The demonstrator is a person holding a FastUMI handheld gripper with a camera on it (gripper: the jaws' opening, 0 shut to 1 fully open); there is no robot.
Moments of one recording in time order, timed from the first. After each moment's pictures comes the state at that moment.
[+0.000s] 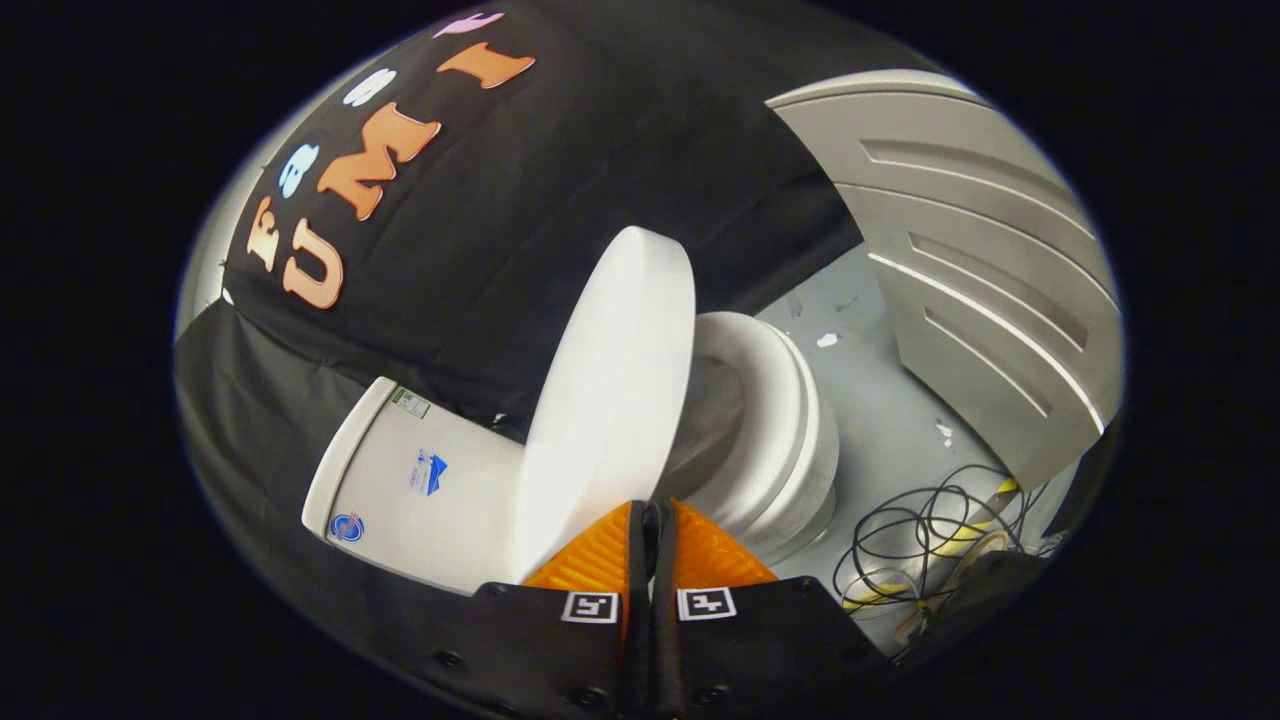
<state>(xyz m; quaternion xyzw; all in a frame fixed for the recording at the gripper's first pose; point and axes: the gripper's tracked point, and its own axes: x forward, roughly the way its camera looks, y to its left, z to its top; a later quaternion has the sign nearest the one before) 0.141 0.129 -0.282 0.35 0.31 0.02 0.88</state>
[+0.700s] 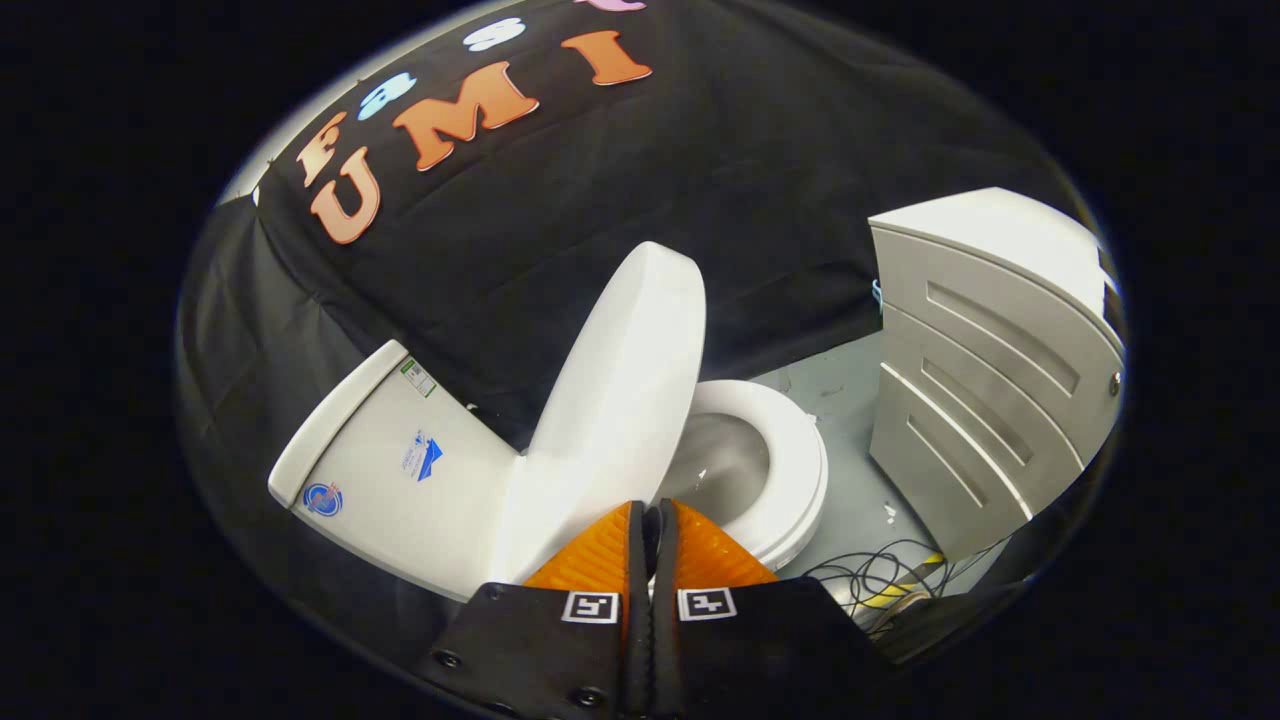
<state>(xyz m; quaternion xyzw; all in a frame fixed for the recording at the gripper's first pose) 0.146 0.168 -0.204 0.20 0.29 -0.01 0.94</state>
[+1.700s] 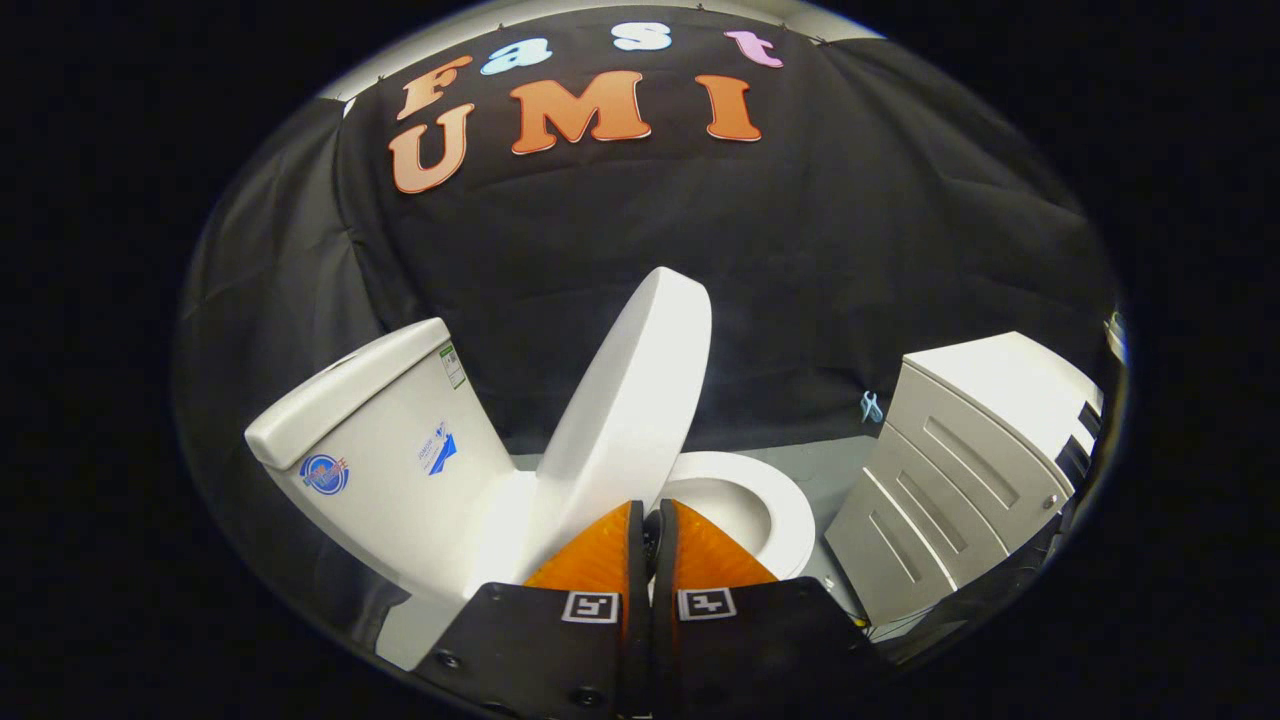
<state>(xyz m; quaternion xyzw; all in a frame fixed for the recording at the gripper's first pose) 0.150 0.239 -0.129 0.05 0.23 -0.03 0.97</state>
